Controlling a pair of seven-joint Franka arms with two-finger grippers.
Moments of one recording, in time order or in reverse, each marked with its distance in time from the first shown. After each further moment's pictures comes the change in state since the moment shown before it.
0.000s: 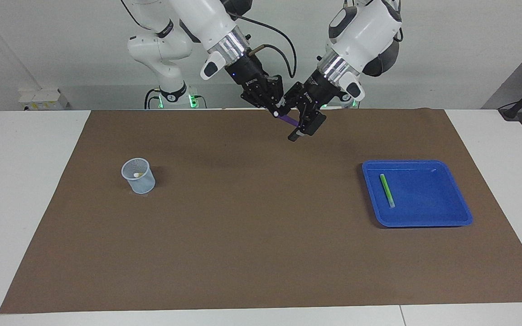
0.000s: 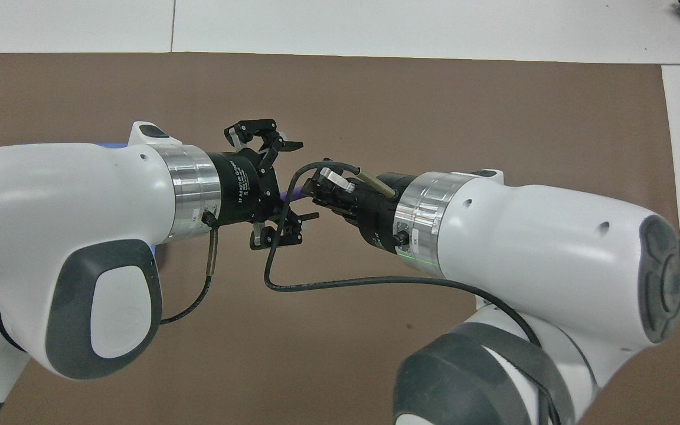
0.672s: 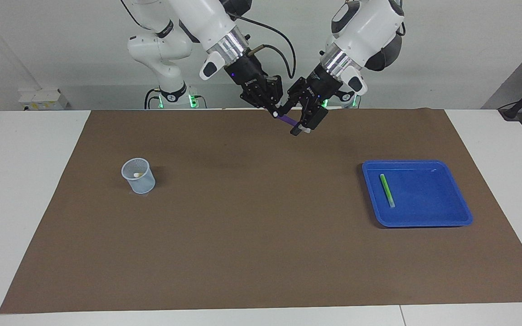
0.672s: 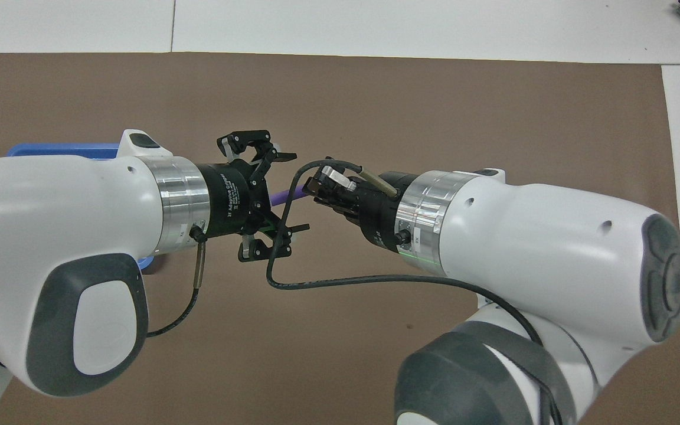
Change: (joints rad) left arm 0.002 -0.042 0.011 -0.039 0.001 -0.033 0.051; right arm 0.000 0.000 -0.002 0.000 0.000 0.002 0.000
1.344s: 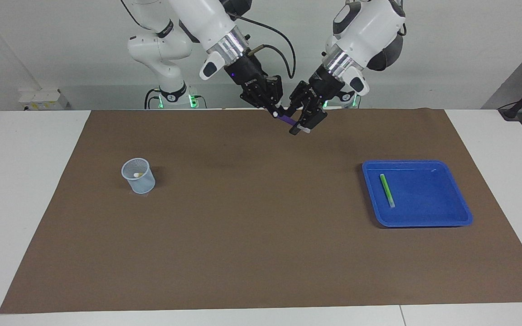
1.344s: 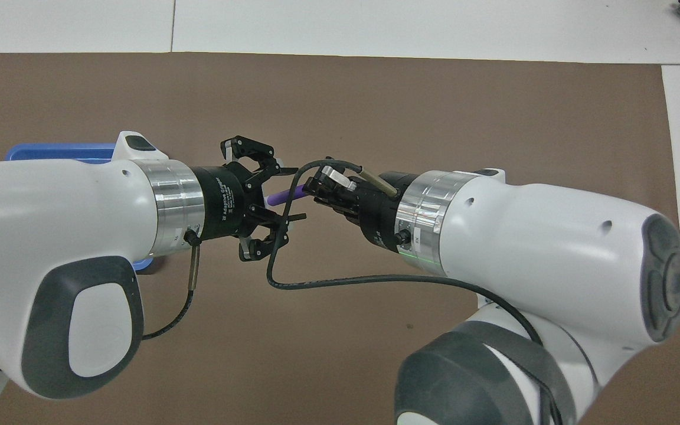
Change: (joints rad) left arm 0.001 -0.010 0.007 -0.013 0.000 0.000 0.038; right arm 0.000 0.000 0.000 0.000 0.000 0.000 0.000
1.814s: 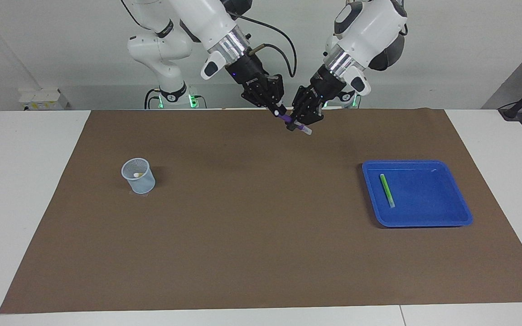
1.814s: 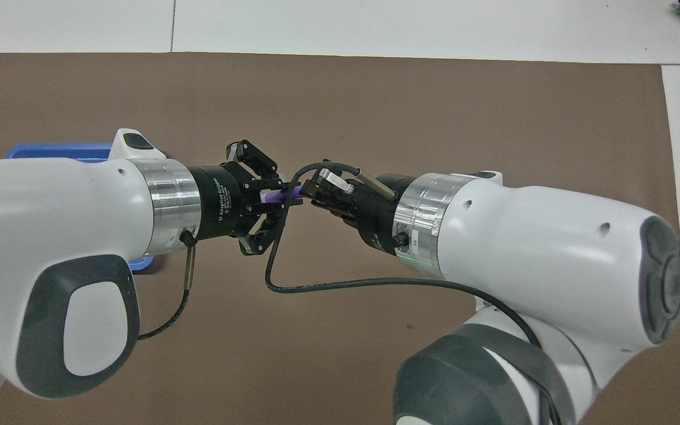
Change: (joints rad) left arm 0.002 -0.002 0.004 0.000 0.001 -0.010 0.026; right arm 0.002 -0.002 0.003 -0.002 0.011 -0.002 0.000
